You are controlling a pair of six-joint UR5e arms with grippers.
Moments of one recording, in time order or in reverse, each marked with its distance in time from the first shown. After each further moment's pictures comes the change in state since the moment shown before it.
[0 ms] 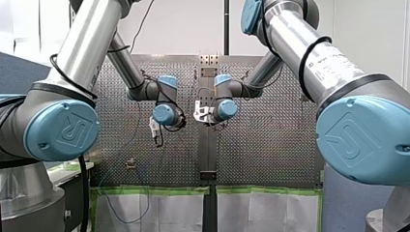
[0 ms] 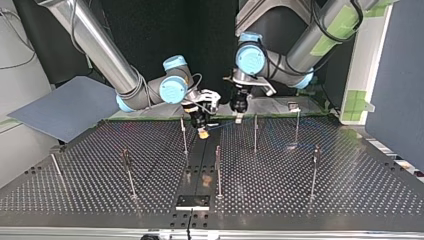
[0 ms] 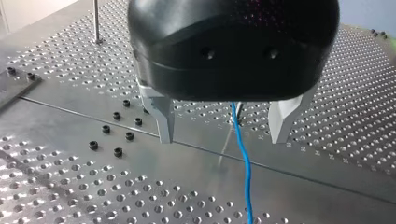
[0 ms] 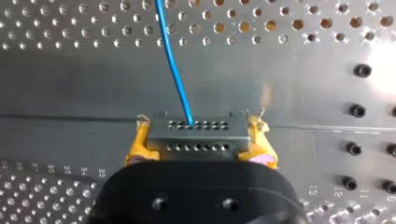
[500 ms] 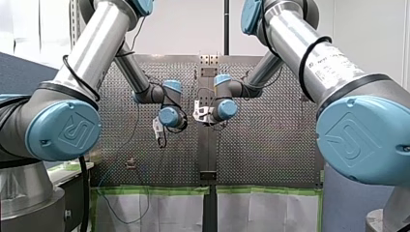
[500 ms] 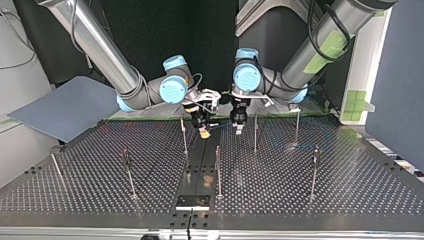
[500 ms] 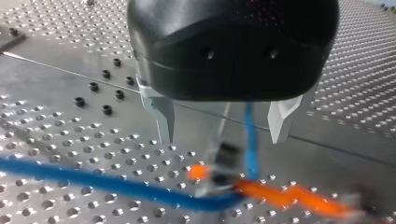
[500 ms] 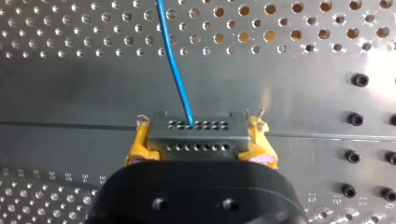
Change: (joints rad) left arm 0.021 -0.098 0.136 -0.038 -0.019 -0.008; right arm 0.001 0.000 0.000 -0.001 -0.015 0.000
